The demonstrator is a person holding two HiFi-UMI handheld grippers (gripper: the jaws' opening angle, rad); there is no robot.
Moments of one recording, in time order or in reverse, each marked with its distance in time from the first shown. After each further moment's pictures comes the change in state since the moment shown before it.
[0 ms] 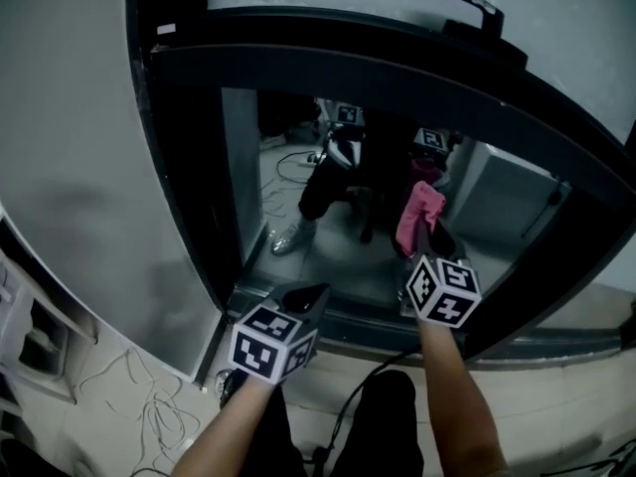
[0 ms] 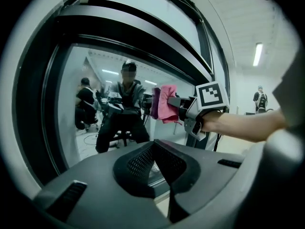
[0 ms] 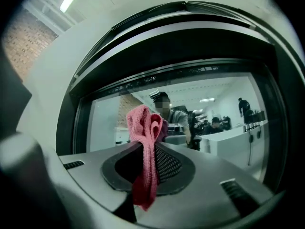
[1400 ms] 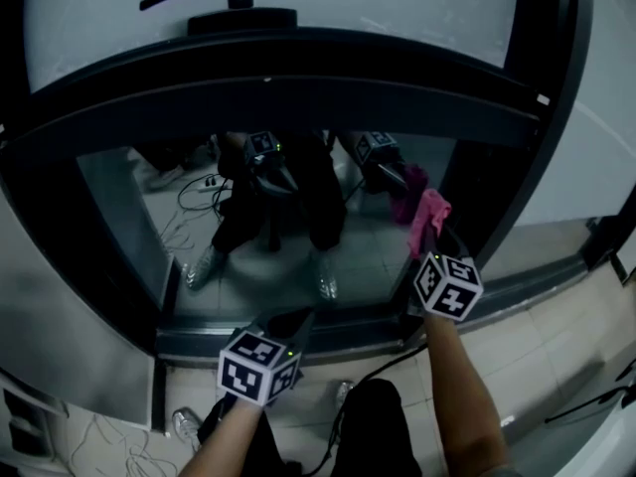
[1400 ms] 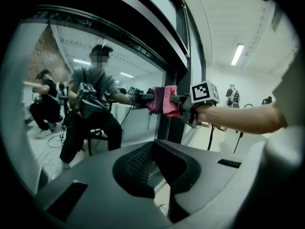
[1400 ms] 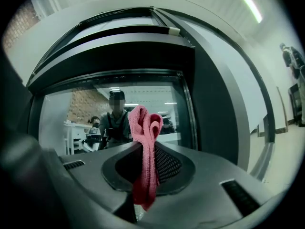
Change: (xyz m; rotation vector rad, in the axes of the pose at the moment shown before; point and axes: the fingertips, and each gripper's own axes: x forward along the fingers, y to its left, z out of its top) left arm 0.125 -0.161 -0.005 0.090 0.081 -0.291; right arm -0.102 -0.284 -0.001 0.030 0.013 -0.425
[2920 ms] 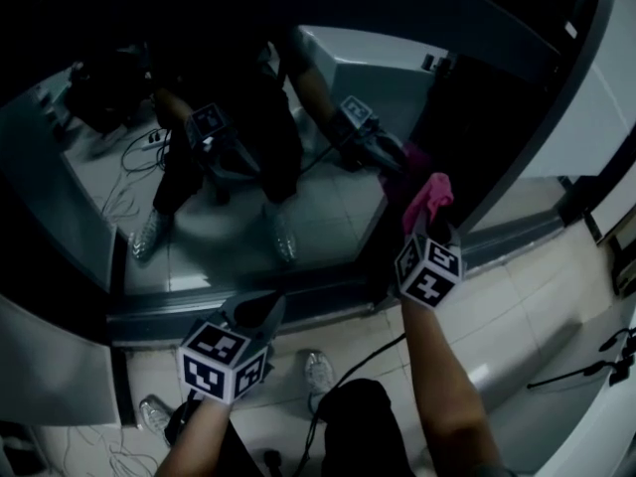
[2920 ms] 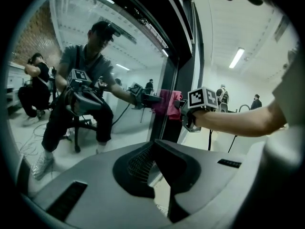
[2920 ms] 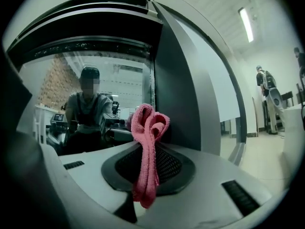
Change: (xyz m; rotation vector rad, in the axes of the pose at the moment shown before) left arm 0.056 -0.003 -0.052 -0.047 0.044 -0.108; right arm -0.005 -0.081 -0.080 -0.048 0.053 -0.300
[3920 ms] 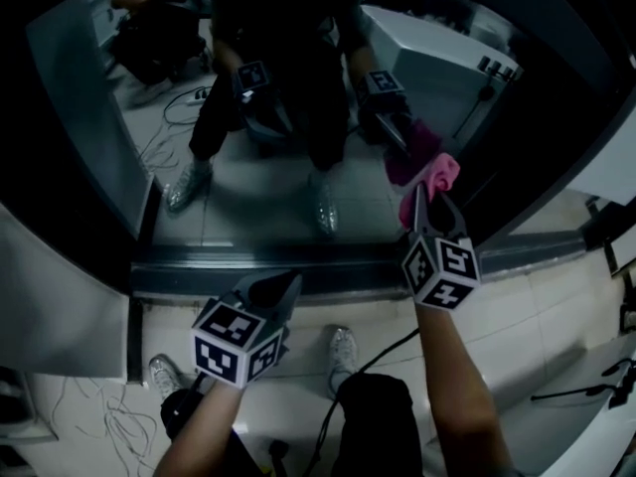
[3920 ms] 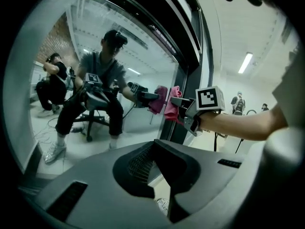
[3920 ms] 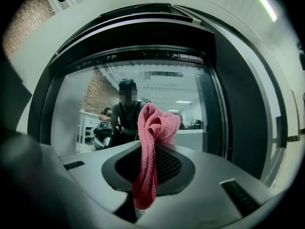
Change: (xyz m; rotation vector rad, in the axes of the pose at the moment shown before) left arm -0.059 0.033 -0.034 -0.087 -0.053 0.101; right arm -0.053 0.147 -0.002 -0.075 -0.045 0.419
